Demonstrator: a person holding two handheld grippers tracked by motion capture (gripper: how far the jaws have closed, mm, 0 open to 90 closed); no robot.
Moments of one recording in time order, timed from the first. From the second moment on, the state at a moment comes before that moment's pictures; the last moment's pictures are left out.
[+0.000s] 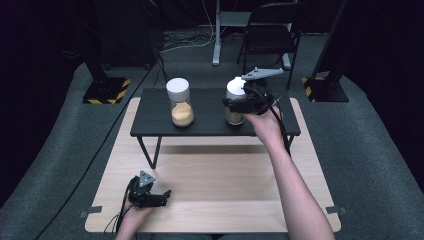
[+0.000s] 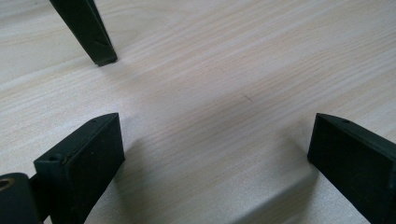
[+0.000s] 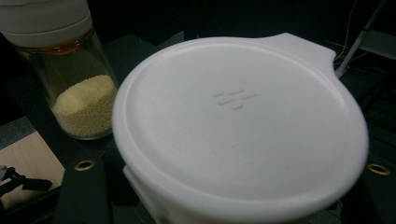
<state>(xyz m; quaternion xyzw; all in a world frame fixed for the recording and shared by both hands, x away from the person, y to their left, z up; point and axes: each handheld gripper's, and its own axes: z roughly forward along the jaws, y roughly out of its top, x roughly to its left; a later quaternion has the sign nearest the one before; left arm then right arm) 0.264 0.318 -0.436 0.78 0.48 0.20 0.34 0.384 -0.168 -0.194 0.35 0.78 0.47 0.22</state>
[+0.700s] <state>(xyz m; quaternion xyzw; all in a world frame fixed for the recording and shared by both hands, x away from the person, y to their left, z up) 0.264 0.318 -0.436 0.78 0.48 0.20 0.34 0.386 -0.166 -0.195 0.35 0.78 0.47 0.22</state>
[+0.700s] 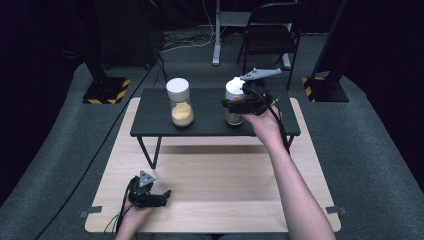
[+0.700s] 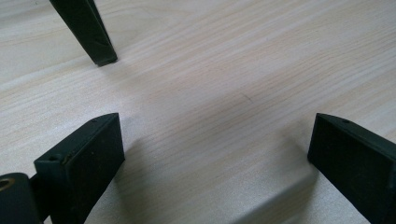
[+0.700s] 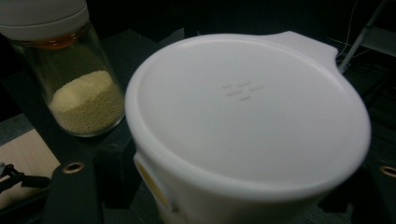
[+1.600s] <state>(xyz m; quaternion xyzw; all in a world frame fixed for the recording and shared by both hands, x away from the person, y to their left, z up) 0.265 0.318 -0.436 0.79 0.48 0.20 0.34 0.349 -0.205 -0.212 0.36 0.77 0.48 0.22</state>
